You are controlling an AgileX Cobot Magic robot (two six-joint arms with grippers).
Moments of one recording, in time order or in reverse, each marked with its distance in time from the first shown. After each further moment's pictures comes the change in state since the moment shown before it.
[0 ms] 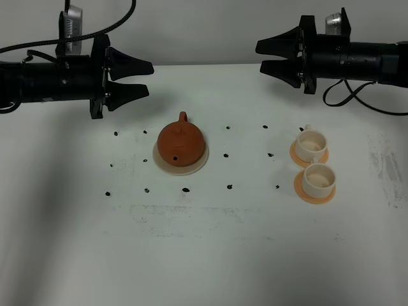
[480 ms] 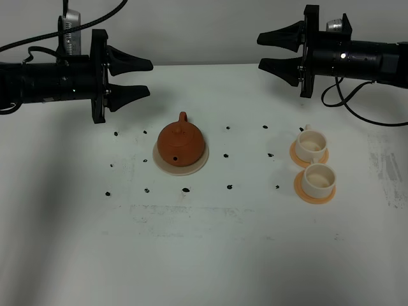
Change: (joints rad) left arm 0.000 0.017 0.000 -0.038 -0.005 -0.172; right arm 0.000 0.018 0.000 0.070 0.019 0.211
